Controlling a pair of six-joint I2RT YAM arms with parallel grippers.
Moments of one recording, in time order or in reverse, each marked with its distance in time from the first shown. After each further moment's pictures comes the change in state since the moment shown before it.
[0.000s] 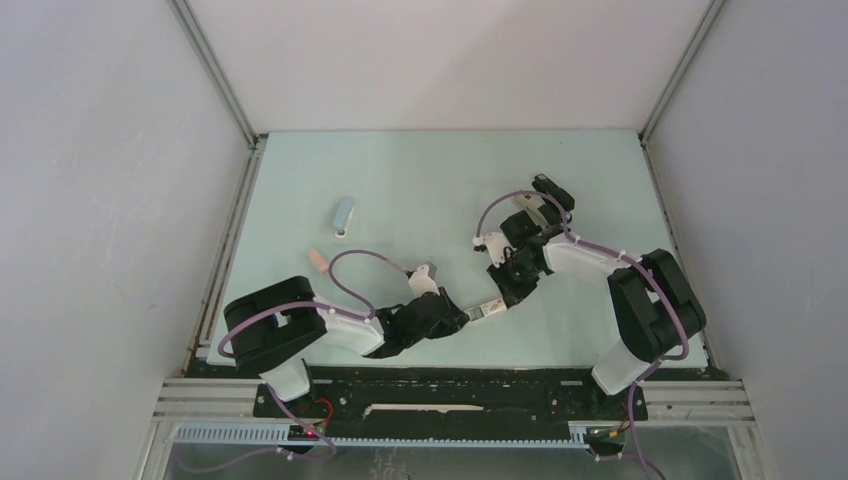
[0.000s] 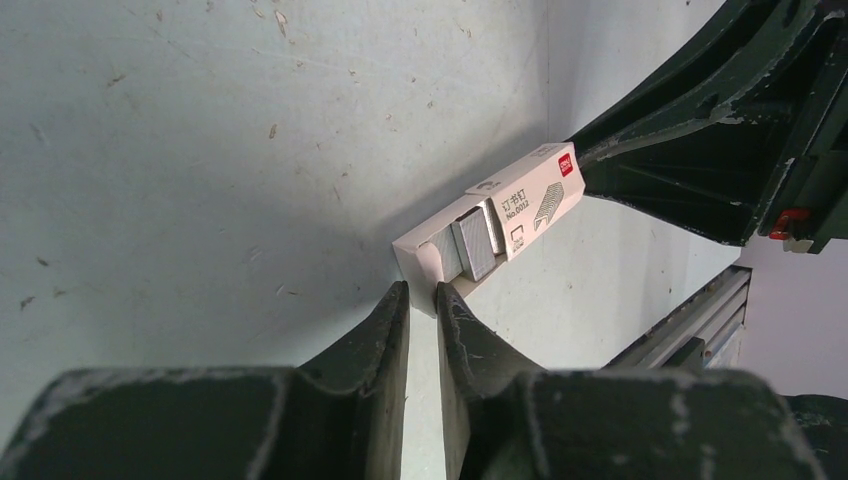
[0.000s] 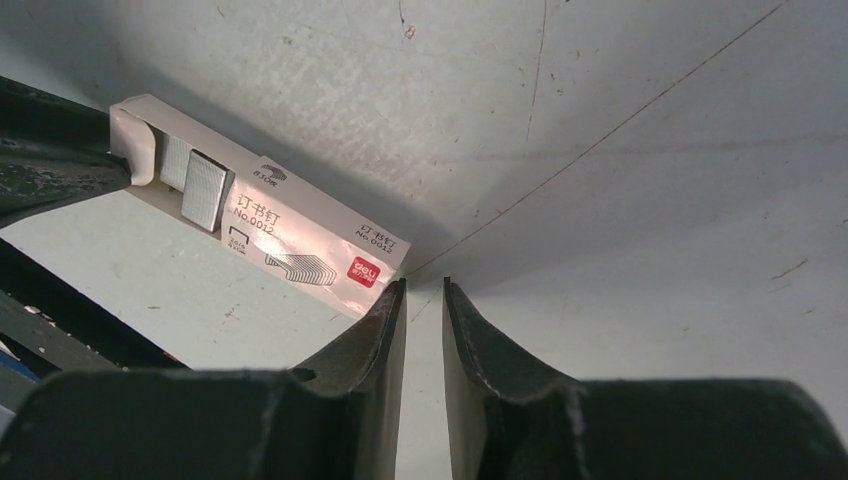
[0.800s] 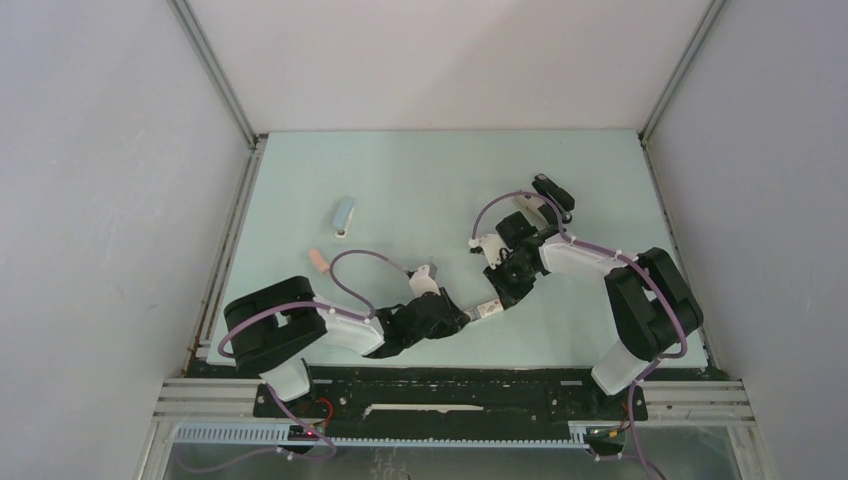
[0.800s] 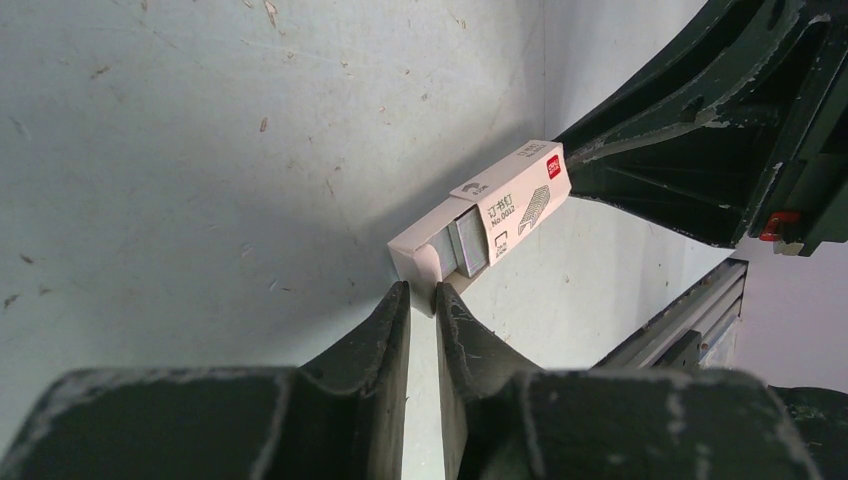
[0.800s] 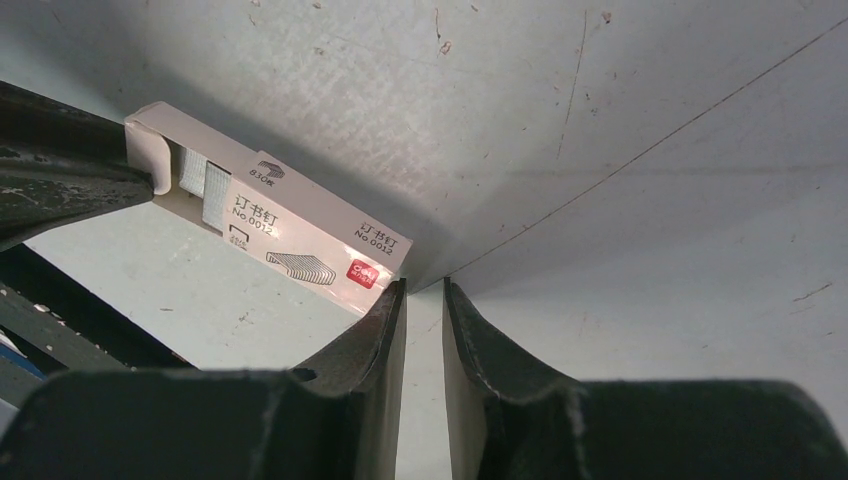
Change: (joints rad) left arm 0.000 0.000 0.000 0.005 0.016 0.000; right arm 0.026 0.016 0.011 -0.002 -0.005 0.003
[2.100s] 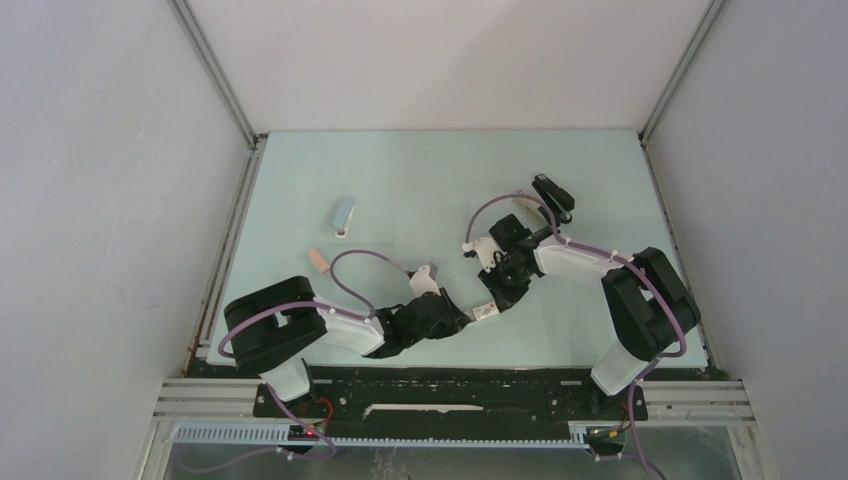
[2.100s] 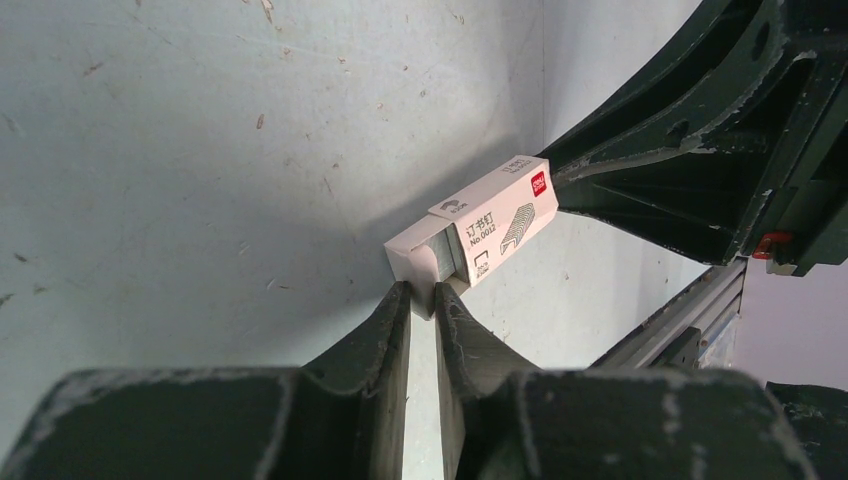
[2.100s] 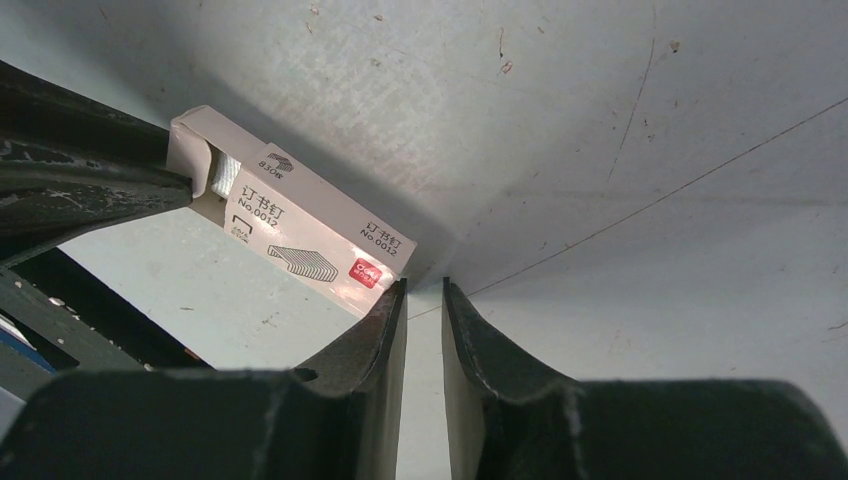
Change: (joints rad) left arm 0.000 0.000 0.000 0.002 0.007 0.000; right arm 0.042 0.006 0.006 -0.002 -0.007 0.000
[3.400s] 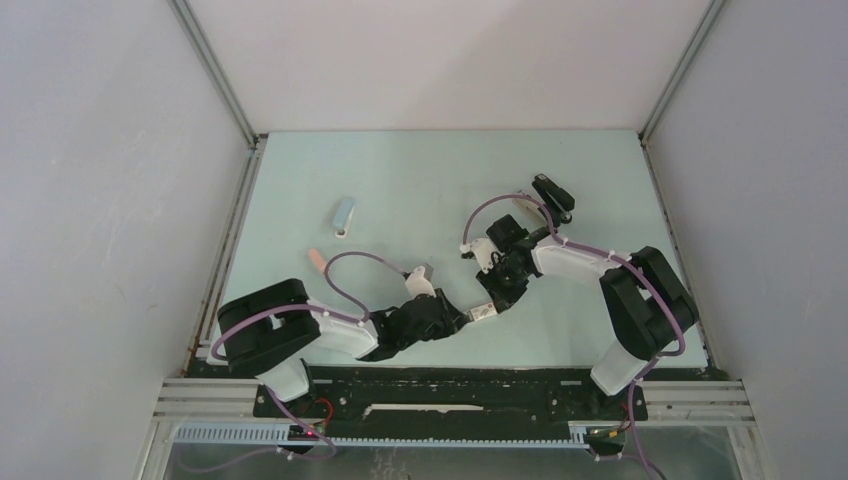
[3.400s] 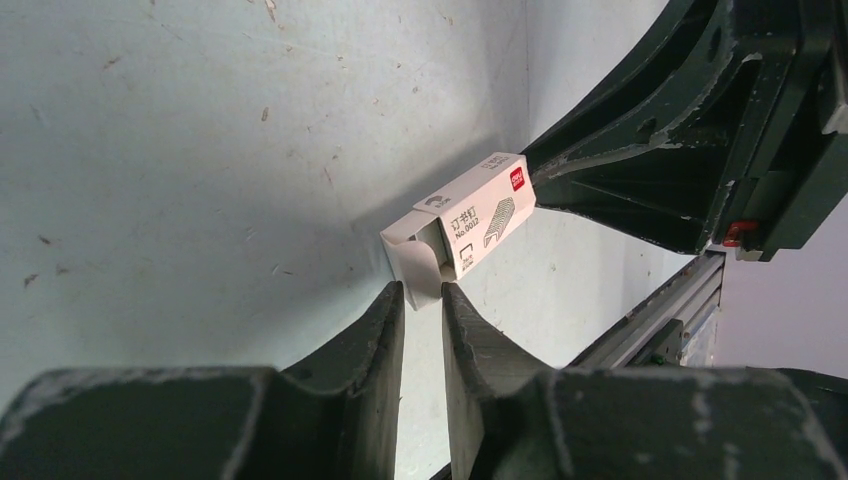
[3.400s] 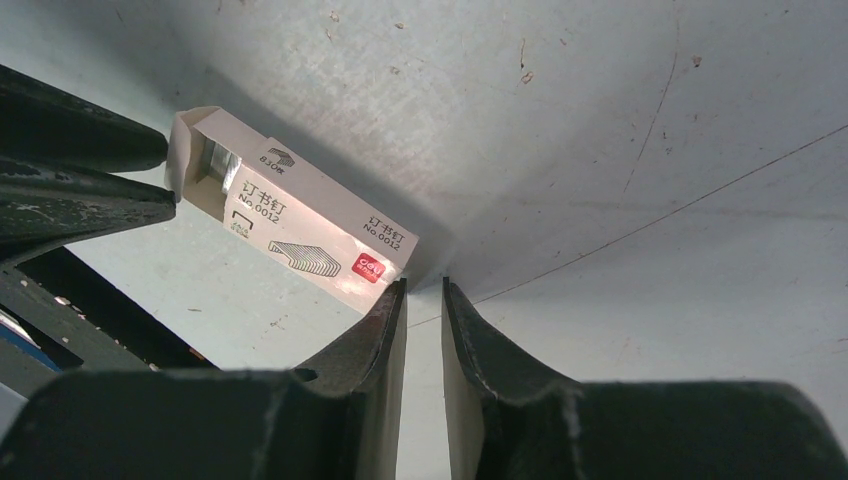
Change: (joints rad) left arm 0.000 -0.036 -0.049 0.053 0.000 0.000; right arm 0.017 0.010 0.010 -0.006 0.001 0.000
